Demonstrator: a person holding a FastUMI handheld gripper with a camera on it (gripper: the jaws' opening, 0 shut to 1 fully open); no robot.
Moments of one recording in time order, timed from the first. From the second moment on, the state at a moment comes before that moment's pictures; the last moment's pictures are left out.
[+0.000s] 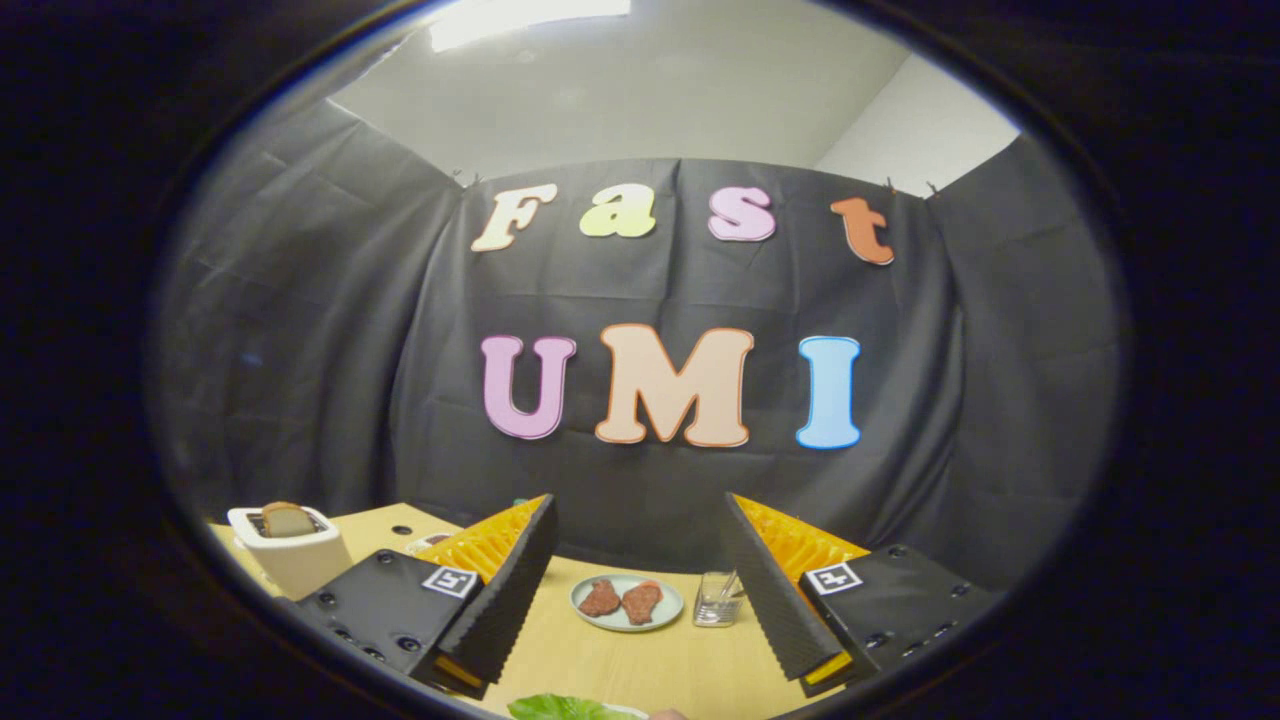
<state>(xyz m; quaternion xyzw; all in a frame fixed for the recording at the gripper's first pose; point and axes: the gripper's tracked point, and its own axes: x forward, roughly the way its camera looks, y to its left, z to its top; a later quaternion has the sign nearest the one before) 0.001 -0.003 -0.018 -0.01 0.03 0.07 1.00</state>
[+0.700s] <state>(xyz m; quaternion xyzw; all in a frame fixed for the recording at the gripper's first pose) 0.004 0.007 -0.122 -0.11 0.16 0.21 0.96</state>
